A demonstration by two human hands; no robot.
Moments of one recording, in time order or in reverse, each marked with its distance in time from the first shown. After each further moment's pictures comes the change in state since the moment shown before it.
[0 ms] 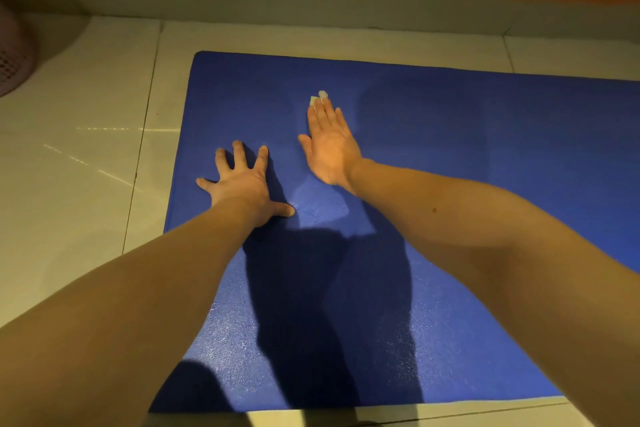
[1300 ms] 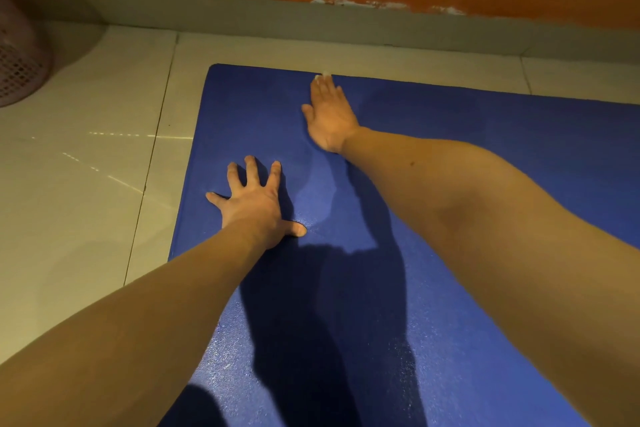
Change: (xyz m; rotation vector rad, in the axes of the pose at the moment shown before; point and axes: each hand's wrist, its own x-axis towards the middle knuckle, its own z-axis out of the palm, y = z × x) left_hand 0.001 -0.002 0.001 0.019 0.019 0.029; right_hand 0.093 -0.004 -0.029 0.064 -0.048 0.020
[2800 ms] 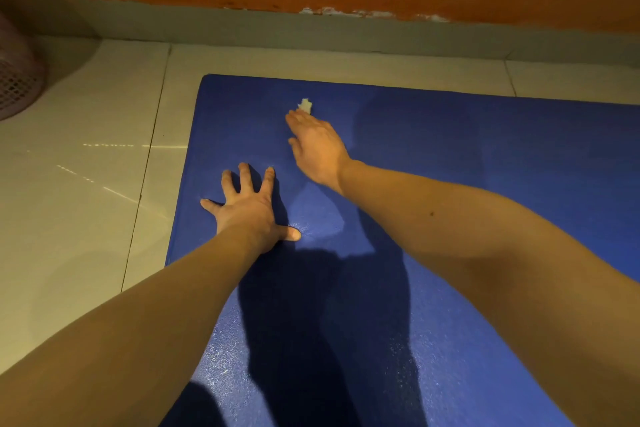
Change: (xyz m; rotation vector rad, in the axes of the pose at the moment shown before) left_hand 0.002 0.000 -0.002 -0.002 -0.009 -0.005; right_hand -0.051 -0.020 0.010 0.066 0.178 -0.191
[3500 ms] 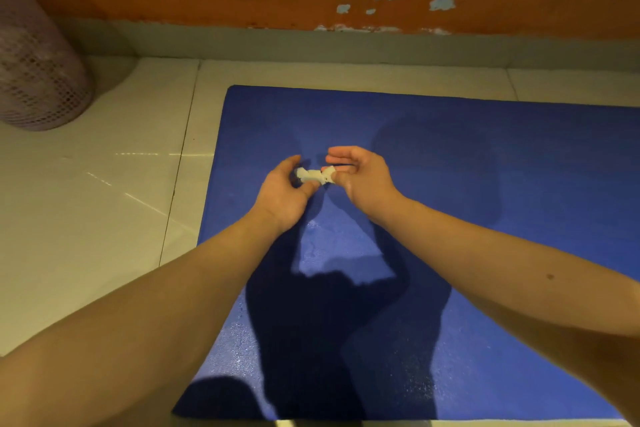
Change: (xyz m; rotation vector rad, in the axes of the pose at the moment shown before) left_hand -0.032 0.008 -0.024 -1.097 0.119 0.194; right_hand -0.101 -0.022 -0.031 1.085 0.149 0.471
